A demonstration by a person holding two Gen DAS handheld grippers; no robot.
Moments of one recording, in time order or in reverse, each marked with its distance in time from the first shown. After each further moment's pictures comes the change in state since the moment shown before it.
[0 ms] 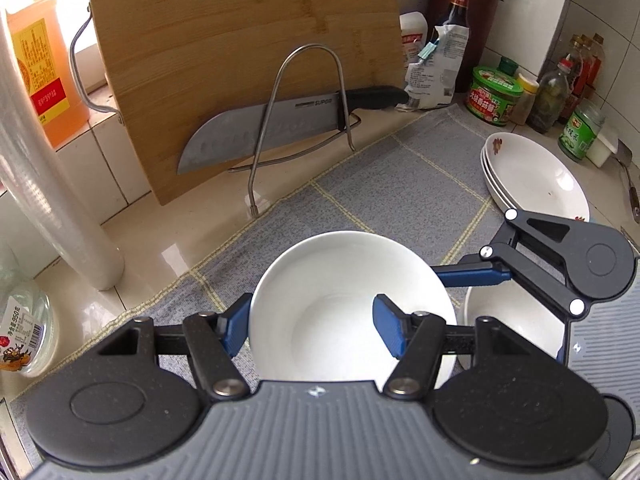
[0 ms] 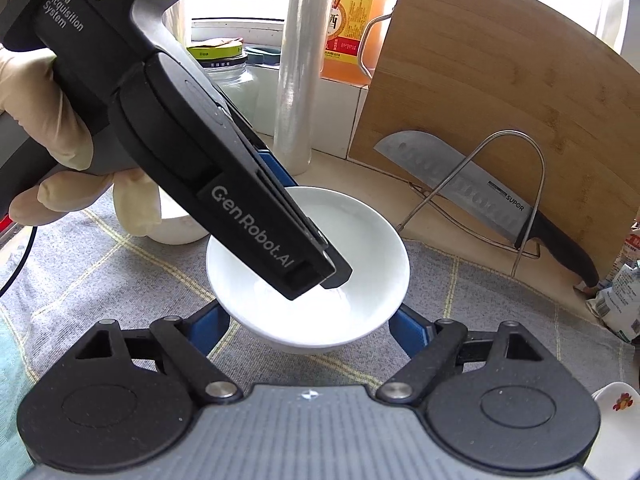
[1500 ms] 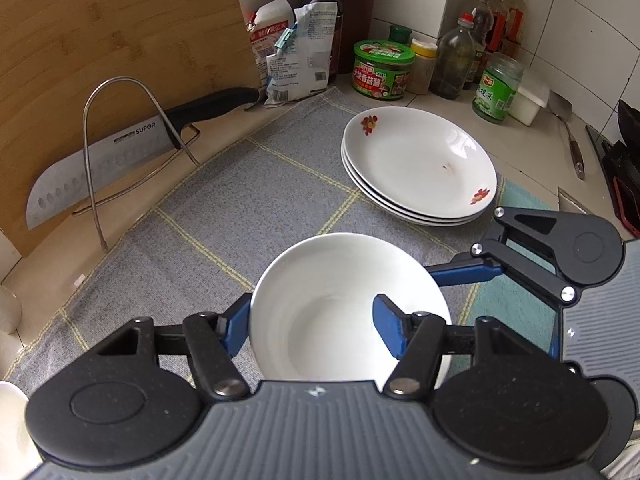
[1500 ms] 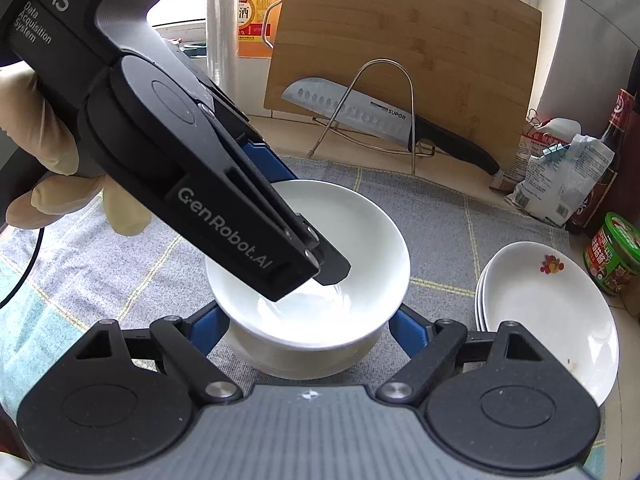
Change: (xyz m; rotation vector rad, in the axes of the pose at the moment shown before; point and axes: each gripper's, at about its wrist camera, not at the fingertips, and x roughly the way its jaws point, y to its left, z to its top) left arm 0.012 -0.125 0.011 0.150 0.019 -0.111; right arm -0.081 -0.046 -0.077 0.157 0.052 -0.077
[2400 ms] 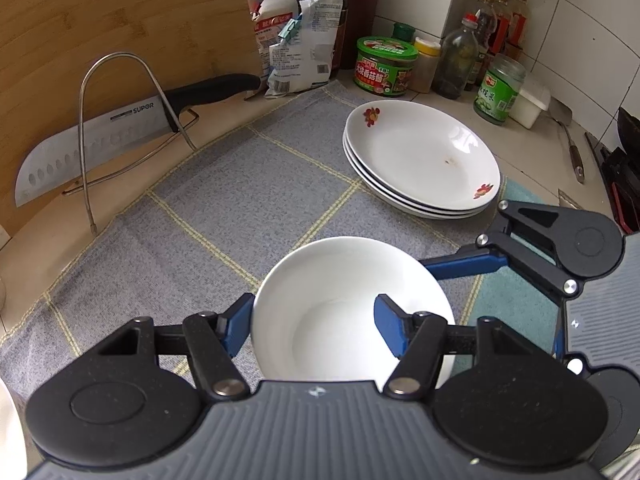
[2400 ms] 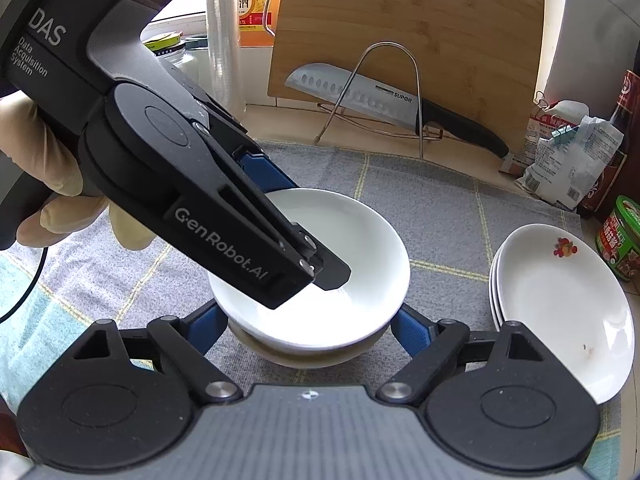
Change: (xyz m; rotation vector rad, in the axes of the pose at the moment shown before) left arm 0.007 0.003 -0.013 -0.032 -0.023 -0.015; right arm 0.008 -0.001 -0.005 0.025 0.016 0.020
